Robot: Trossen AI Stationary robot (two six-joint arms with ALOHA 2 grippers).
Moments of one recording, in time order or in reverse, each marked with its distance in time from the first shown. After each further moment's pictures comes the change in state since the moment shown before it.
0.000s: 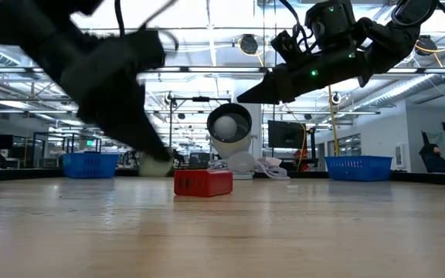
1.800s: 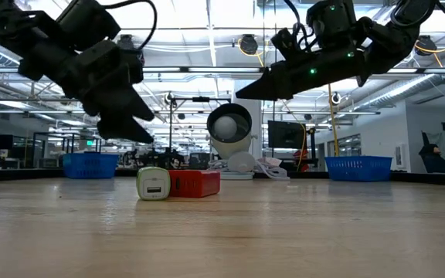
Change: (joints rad) left arm 0.449 -0.455 -0.394 0.241 0.529 0.130; right arm -0.005 0.000 0.000 0.040 -0.002 0.002
